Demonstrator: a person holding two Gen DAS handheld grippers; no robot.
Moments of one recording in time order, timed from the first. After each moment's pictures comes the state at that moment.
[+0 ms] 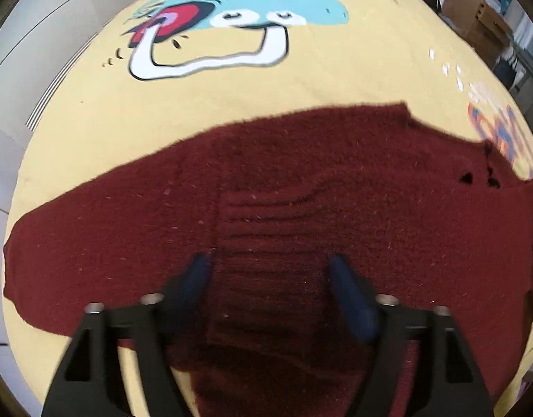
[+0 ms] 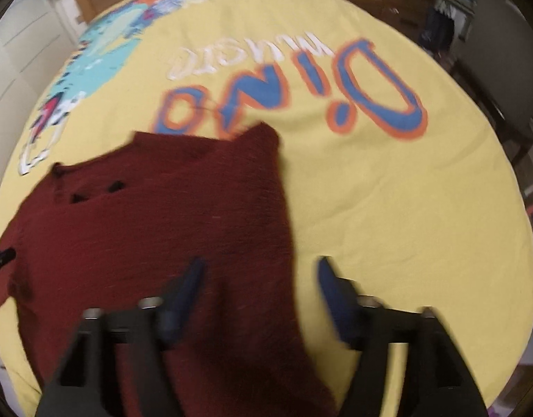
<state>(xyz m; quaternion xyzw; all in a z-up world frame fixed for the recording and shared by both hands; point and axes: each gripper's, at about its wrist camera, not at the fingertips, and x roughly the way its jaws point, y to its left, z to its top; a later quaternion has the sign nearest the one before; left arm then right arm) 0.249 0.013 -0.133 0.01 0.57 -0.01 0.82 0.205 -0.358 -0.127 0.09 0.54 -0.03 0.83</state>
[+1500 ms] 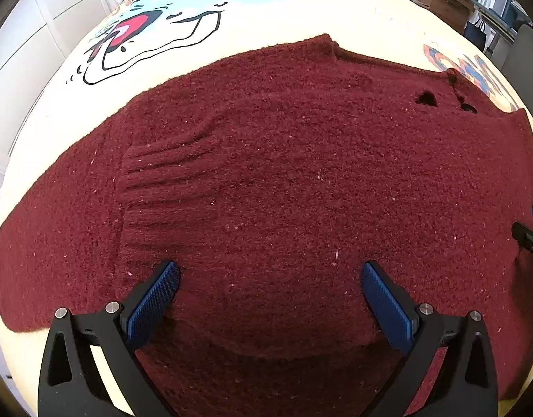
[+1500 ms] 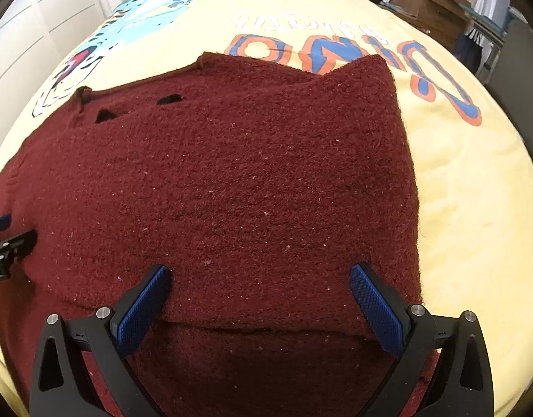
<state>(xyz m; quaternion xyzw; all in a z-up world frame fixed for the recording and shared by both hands) 0.229 -0.030 -0.184 0.07 0.56 -0.06 0.82 0.193 -0.282 -0.197 0.03 0.54 0.00 0.84</state>
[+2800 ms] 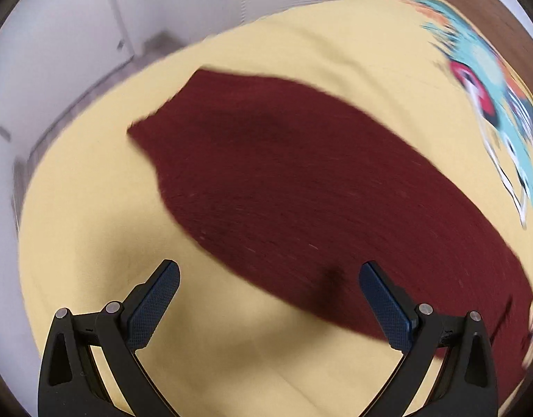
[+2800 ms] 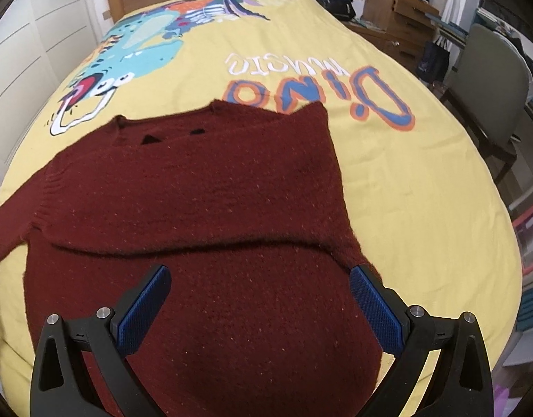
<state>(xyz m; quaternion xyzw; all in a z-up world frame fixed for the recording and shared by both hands) 0.157 0.362 -0.148 -0.27 0.55 0.27 0.75 0.108 -0.271 -0.104 0.05 0.51 -0.05 0.86</state>
